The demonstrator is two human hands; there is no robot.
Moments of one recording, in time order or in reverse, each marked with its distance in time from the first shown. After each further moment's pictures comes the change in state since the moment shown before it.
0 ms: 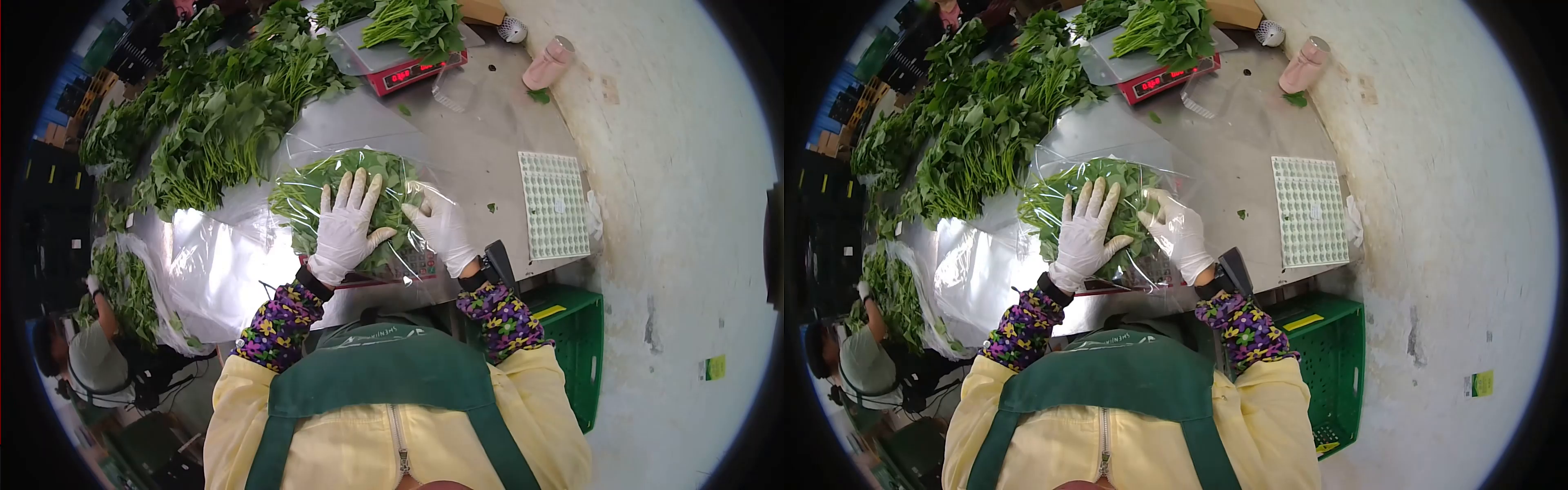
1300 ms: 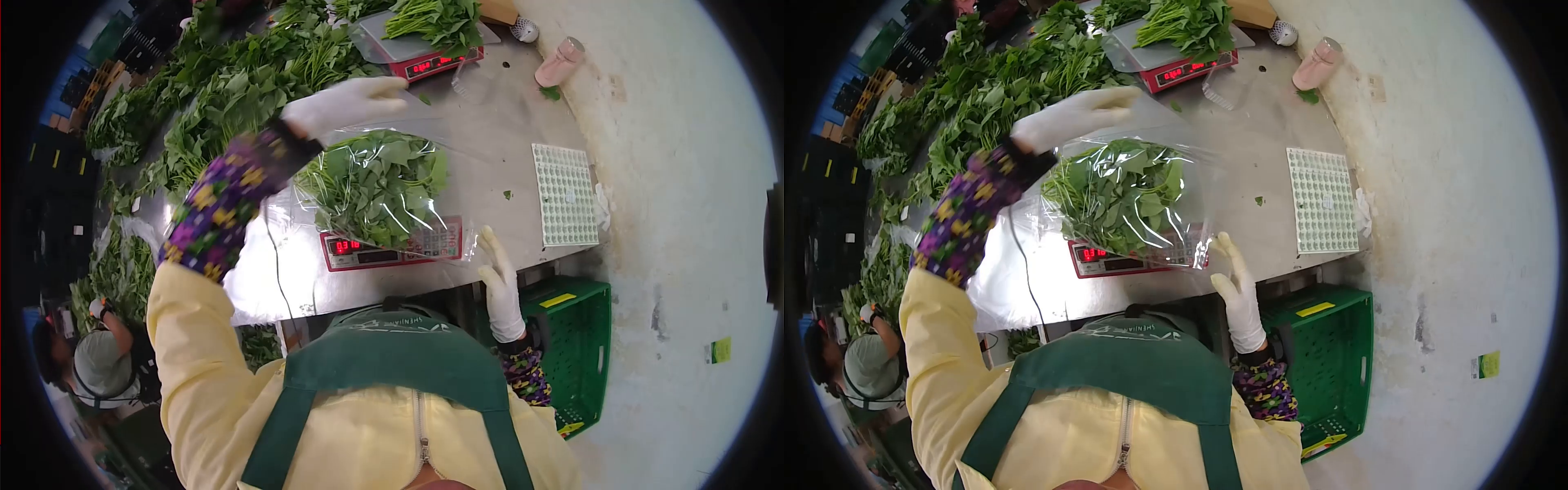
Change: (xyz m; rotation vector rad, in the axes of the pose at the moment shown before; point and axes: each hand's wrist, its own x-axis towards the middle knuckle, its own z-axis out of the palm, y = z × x) left_hand 0.118 -0.082 -0.109 -0.742 -0.443 0.147; right_hand -0.142 0.004 -0.032 0.585 0.021 0.032
